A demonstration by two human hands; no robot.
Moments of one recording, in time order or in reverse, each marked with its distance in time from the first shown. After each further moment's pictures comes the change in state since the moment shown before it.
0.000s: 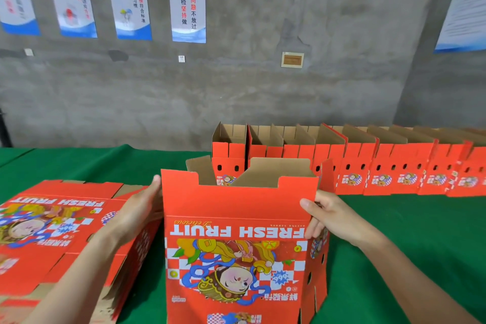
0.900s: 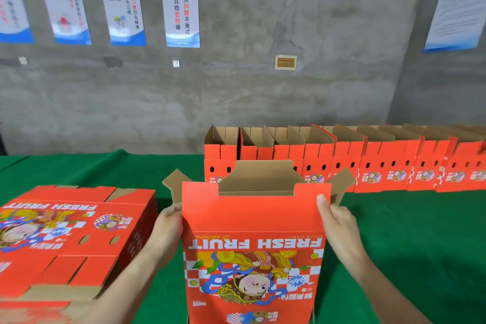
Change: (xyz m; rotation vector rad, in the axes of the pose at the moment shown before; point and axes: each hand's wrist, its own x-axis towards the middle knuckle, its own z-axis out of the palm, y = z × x) left_hand -0.002 -0.021 0.091 -0.252 0.262 -0.030; right_hand -0.037 0.035 0.010 0.025 0.606 0.055
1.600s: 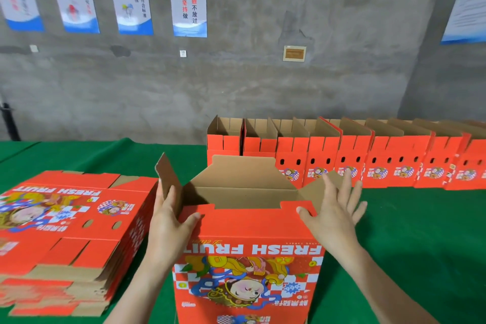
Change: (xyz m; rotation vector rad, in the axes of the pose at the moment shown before) left_hand -0.041 -0.001 0.010 0.666 0.271 0.510; right_hand 0.007 -0.003 0.013 -0.608 0.043 0.000
